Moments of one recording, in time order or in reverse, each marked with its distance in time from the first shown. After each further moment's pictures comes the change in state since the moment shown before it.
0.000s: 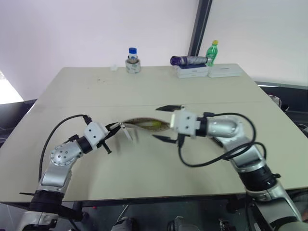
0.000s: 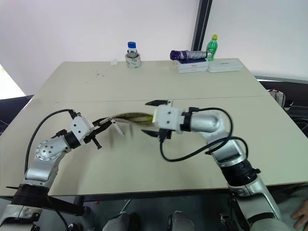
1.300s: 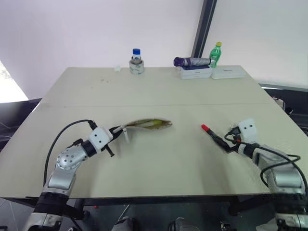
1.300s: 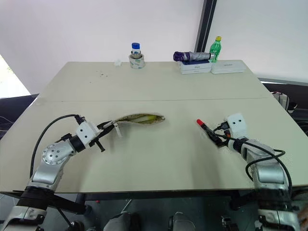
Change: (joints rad) left arm 0.028 -0.040 -0.021 0.038 0.075 -0.060 0.044; right arm 0.291 -0.062 -0.362 0.335 0.193 0.312 -0.314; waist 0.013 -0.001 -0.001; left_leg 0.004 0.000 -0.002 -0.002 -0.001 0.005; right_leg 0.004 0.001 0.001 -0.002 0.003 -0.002
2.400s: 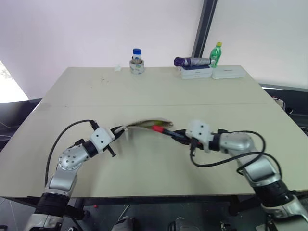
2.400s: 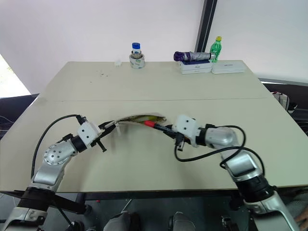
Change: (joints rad) left arm -0.006 -0.018 -0.037 -0.026 0.013 0.017 0.011; right arm -0.157 0.018 0.440 -0.295 -0.150 -0.239 0.221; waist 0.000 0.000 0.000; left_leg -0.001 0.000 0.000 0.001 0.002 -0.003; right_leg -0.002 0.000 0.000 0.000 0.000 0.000
